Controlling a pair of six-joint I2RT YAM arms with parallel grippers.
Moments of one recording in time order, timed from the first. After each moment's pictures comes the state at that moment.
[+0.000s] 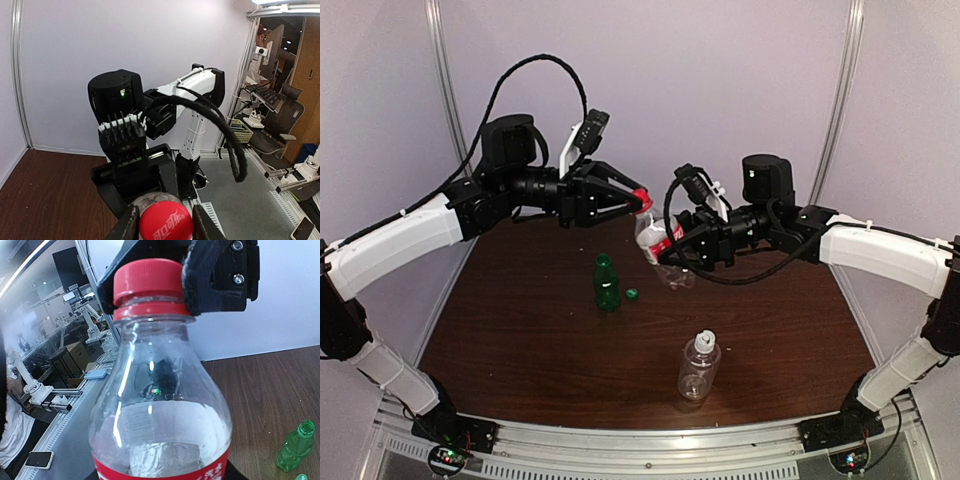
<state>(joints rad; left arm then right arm) -0.76 1.48 1.43 0.00 1.00 -0.10 0.73 1.49 1.24 0.02 -1.11 0.08</state>
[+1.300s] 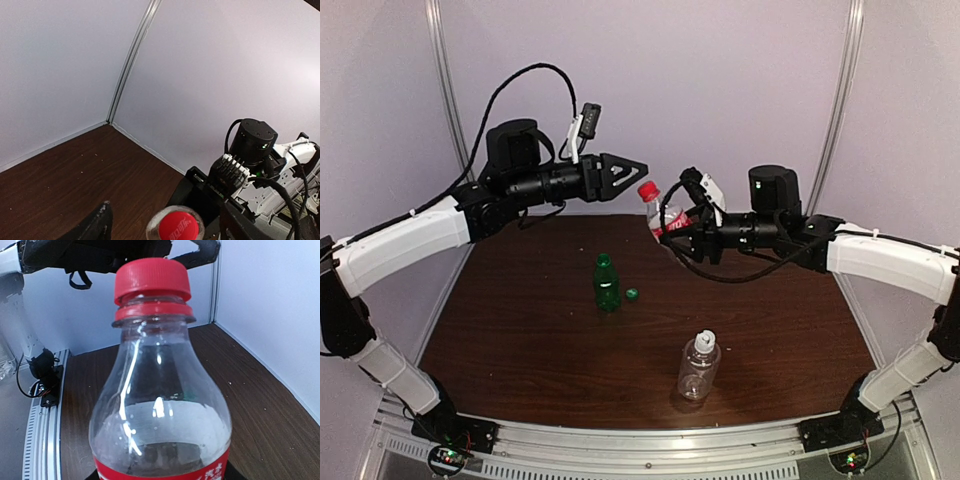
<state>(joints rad) -0.75 1.51 1.41 0.07 0.42 -0.40 0.73 1.43 1.15 0.01 -0.48 -0.09</state>
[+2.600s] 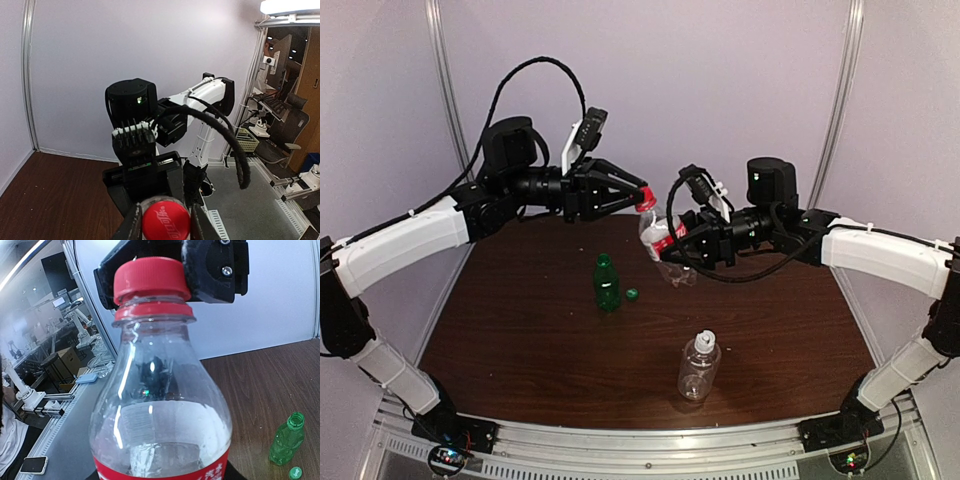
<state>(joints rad) -0.74 1.50 1.40 0.13 0.98 -0.18 0.71 1.47 1.20 0.06 -1.07 0.11</state>
